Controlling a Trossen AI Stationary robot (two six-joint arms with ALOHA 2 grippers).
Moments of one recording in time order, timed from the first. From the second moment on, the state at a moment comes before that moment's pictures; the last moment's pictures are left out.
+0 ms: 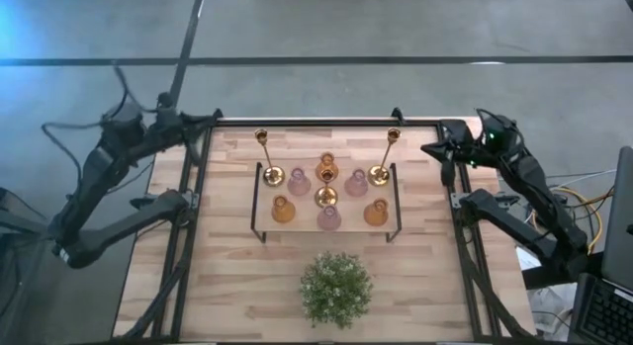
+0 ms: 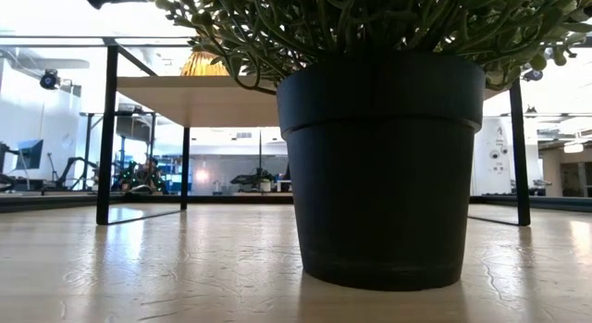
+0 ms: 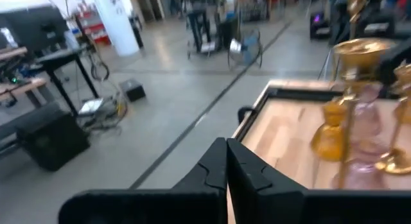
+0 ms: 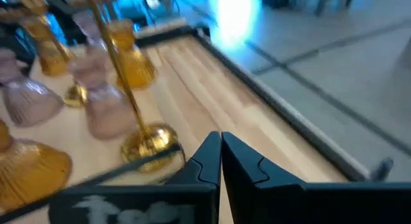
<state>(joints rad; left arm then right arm) 0.86 0.53 0.99 -0.59 0.27 0.29 -1.01 0.48 0.67 -0.64 -0.59 -0.14</state>
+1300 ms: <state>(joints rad) 0.85 0.00 0.36 -0.28 0.48 -0.17 -0.42 0.20 0.27 -0.22 -0.22 0.23</state>
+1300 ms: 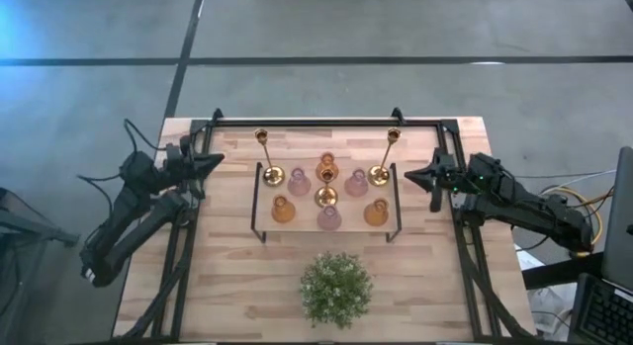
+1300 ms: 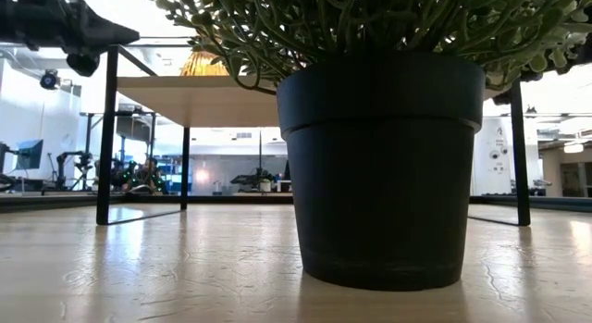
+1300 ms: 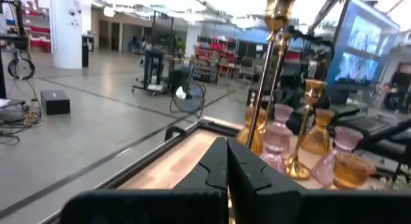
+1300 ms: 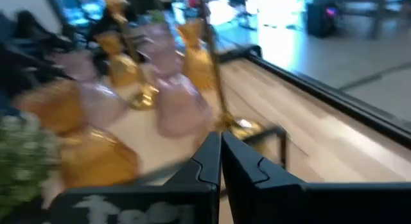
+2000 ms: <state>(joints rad) 0.83 0.00 0.26 -0.18 0.43 -0.18 -0.35 0.11 0.09 -0.21 -0.15 0.23</state>
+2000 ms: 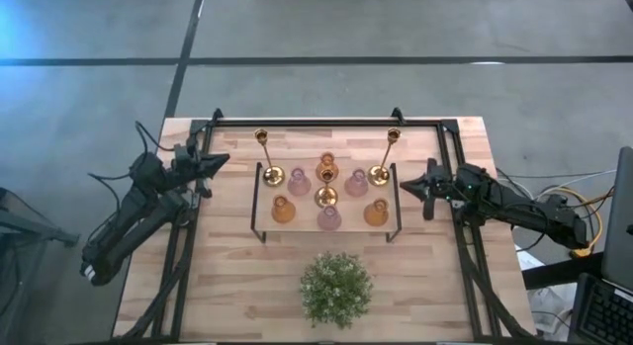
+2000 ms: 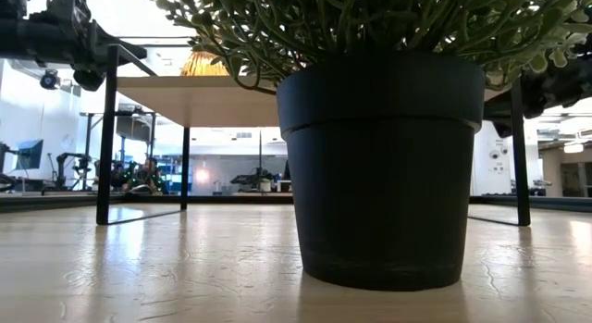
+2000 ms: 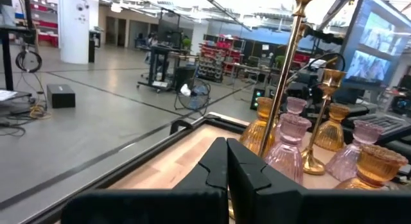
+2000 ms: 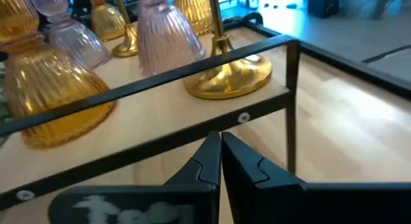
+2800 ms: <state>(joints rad) 0.83 0.00 0.26 -0.21 0.42 -0.24 -0.35 0.13 0.09 -0.23 -0.10 0.28</state>
